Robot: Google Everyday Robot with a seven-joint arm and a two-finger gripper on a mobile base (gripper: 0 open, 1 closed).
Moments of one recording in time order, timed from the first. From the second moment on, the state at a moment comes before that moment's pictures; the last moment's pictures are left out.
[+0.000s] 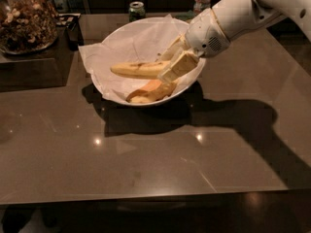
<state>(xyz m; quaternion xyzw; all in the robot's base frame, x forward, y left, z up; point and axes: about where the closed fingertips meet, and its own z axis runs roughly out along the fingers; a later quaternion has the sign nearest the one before) 0.567 -0.035 0.934 -0.65 0.64 0.26 0.32</state>
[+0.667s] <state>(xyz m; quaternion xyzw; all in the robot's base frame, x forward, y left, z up) 0.499 -0.066 0.982 -0.66 0.59 0.27 0.39</state>
